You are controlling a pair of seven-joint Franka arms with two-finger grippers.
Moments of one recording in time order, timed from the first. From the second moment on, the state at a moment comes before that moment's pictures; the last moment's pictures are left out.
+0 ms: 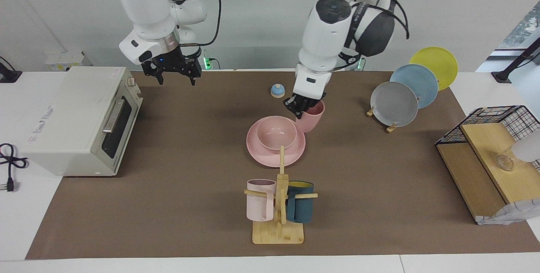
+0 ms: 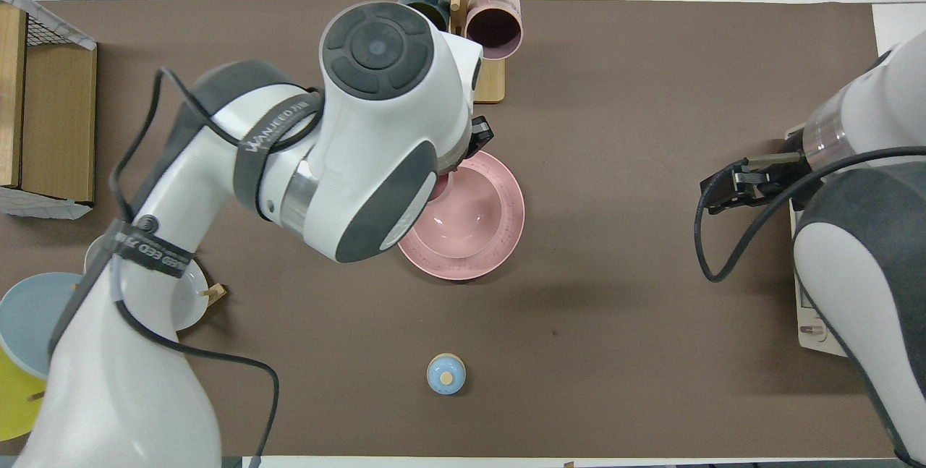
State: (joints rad) left arm -0.60 0.43 -0.09 -1.31 -0.04 1.79 -1.04; right arm 0.12 0.00 0.02 -1.64 -0.02 1.50 0.14
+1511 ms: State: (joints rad) left arm -0.65 0.50 -0.06 -1.41 -0.01 1.90 -1.10; right arm 0.04 -0.01 0.03 -1.64 -0.02 1.50 0.12
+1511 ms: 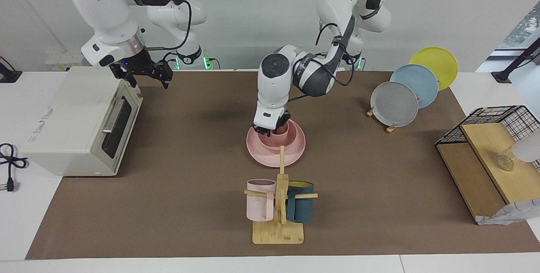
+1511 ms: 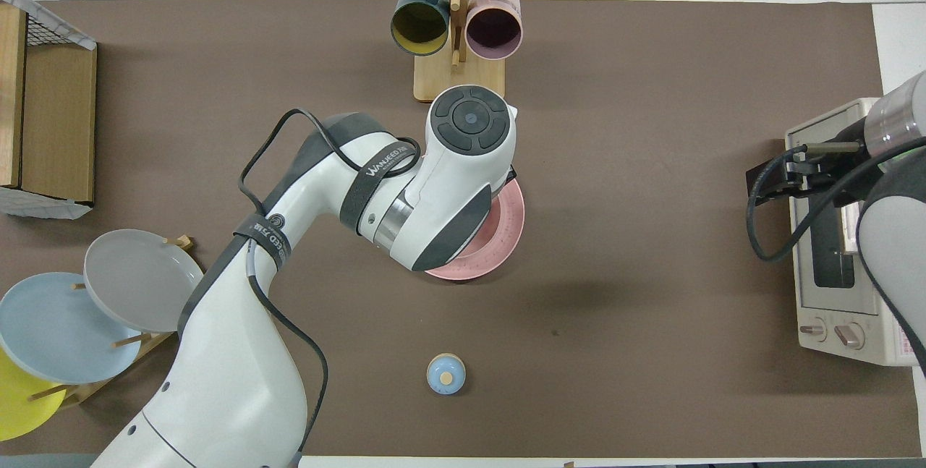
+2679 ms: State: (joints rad) left arm -0.09 -0.09 -0.06 -1.74 0.00 1.56 -0.20; right arm -0.01 -0.03 0.05 -1.64 -0.02 1.50 0.08
